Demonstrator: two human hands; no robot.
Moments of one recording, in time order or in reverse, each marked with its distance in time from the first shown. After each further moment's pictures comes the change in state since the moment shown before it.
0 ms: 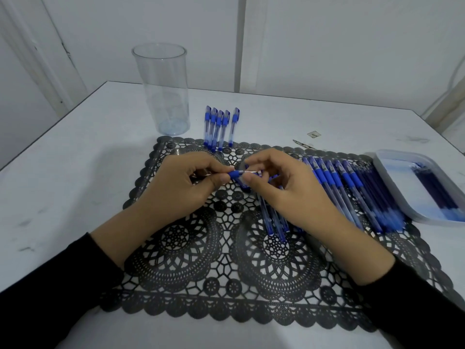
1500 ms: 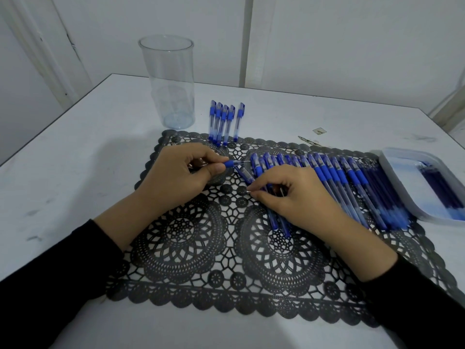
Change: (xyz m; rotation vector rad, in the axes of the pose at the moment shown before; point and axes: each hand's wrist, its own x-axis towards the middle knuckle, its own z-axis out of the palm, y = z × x) left_hand 0.001 -0.012 -0.005 0.040 0.014 -0.116; right_hand -0.004 0.004 -0.004 -0.358 -0.137 -0.072
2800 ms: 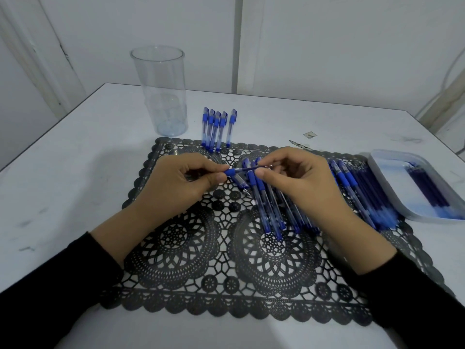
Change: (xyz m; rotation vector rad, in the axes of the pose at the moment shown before) left_hand -0.005 0.015 0.005 -0.183 0.006 -0.025; right_hand 0.001 0.004 -0.013 0.616 0.224 0.138
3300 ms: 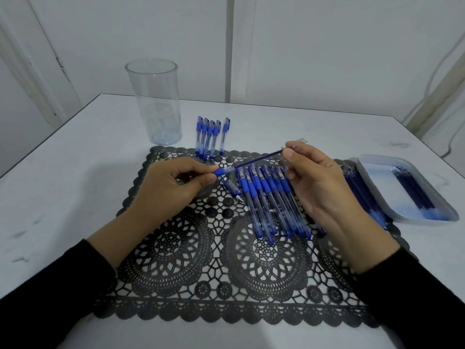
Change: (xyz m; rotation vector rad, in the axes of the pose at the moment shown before) left_hand 0.005 -0.003 0.000 0.002 0.049 -0.006; right_hand 0.007 -0.002 -0.022 0.703 0.232 0.229
